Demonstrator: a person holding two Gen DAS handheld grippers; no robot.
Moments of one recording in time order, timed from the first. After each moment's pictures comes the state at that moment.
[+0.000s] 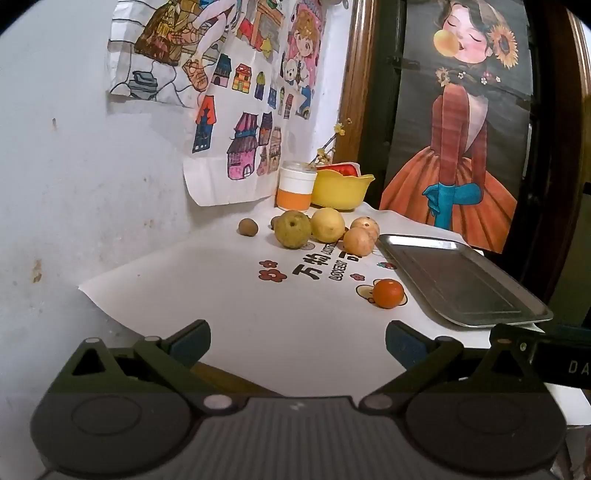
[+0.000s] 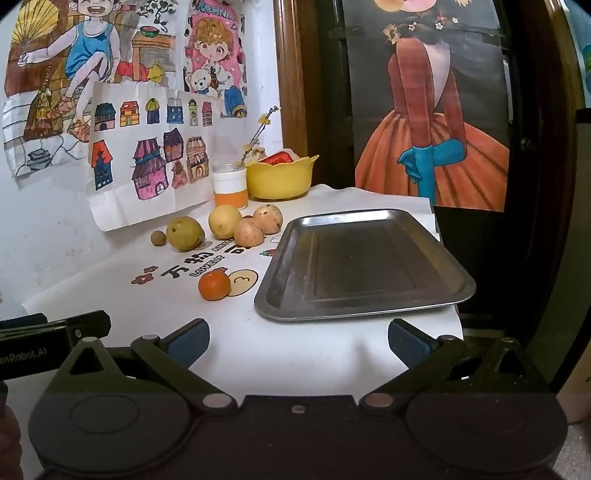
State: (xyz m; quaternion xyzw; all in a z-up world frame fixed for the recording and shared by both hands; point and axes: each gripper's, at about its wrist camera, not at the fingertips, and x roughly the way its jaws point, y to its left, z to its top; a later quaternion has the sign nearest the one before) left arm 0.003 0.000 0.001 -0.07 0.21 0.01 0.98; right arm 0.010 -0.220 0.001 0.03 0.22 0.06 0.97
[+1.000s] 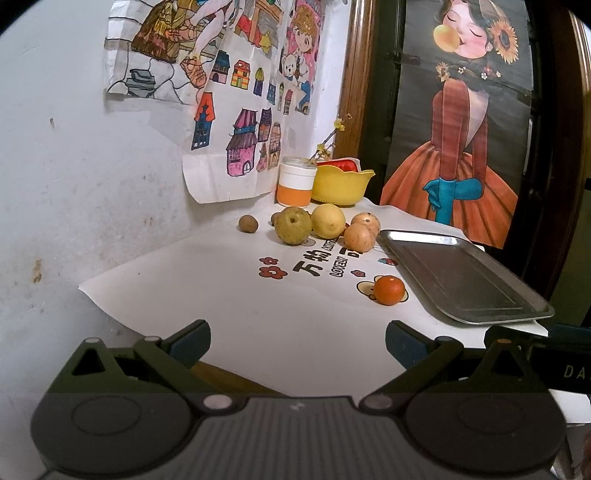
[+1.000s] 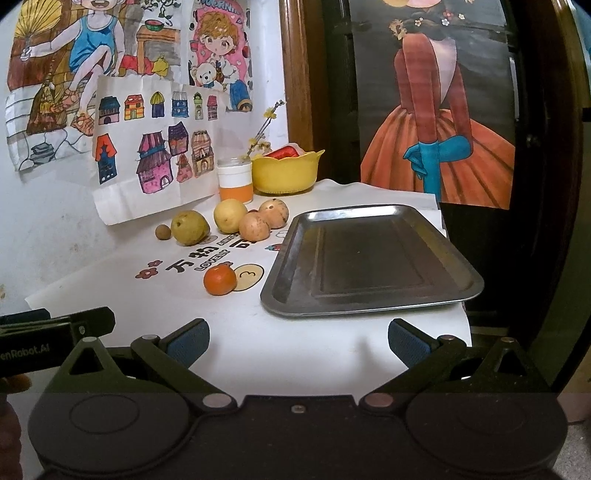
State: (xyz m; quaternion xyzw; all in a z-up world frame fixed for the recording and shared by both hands) left arm 0.003 0.001 0.002 -0.06 0.21 0.01 0.97; right arm 0.008 -0.217 -0.001 0.03 0.23 0.07 0.97
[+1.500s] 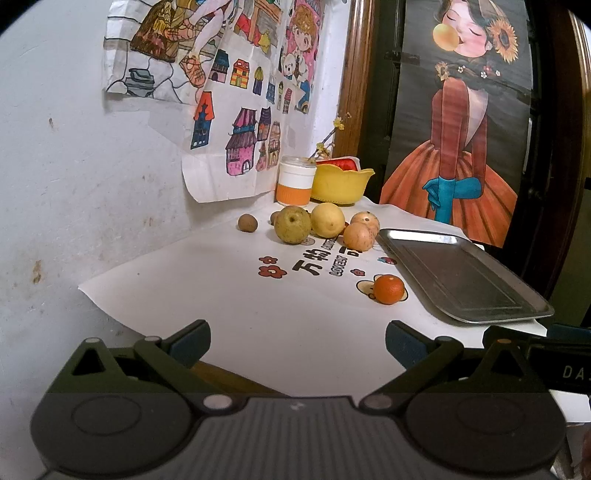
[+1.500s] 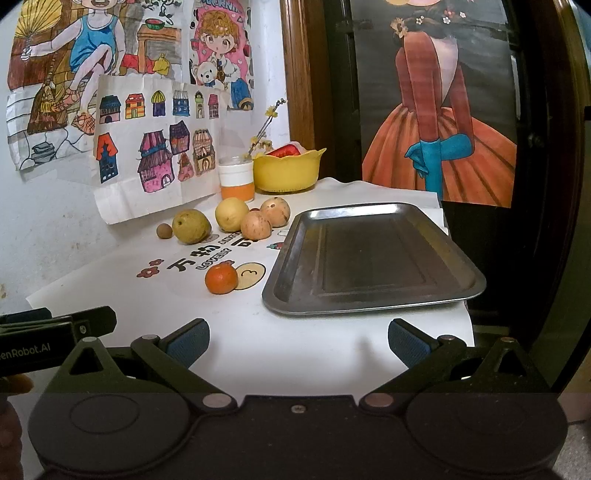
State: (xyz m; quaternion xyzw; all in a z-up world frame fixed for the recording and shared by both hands) left arm 0.003 0.001 0.001 -0.06 0.21 0.01 0.97; right arm 0.008 -0.217 -0.001 0.03 0.23 0.07 0.97
